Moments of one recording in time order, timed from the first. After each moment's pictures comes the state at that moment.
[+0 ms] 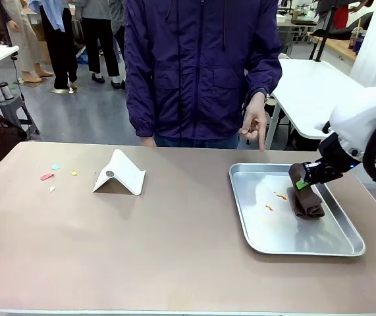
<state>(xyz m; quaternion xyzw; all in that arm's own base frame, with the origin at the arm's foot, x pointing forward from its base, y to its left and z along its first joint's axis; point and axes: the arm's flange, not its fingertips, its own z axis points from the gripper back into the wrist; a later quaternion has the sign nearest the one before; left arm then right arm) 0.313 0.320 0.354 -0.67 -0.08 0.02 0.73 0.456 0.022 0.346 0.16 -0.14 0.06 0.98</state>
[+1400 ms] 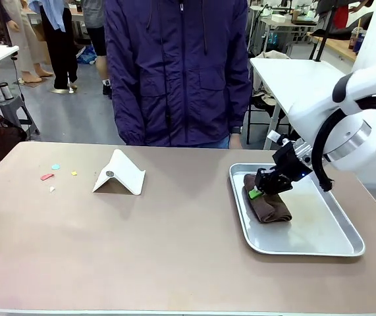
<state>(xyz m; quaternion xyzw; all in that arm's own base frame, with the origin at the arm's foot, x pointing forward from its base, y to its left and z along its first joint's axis) 0.313 0.320 0.354 -0.67 -0.08 0.02 0.73 0.459 0.124 0.312 0.28 -0.07 0.08 0.96</state>
